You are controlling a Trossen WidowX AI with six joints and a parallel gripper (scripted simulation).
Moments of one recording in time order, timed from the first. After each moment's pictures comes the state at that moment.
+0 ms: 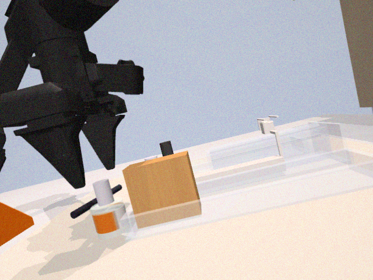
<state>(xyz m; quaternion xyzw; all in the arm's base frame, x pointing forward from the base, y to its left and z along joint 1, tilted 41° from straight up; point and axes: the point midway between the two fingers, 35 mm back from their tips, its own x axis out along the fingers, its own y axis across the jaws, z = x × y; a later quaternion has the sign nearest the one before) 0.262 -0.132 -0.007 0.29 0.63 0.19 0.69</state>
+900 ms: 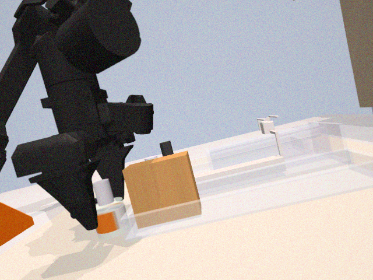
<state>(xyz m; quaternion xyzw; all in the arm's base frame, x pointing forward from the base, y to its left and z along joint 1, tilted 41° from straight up) 0.269 -0.104 -0.042 0.29 0.63 0.19 0.69</state>
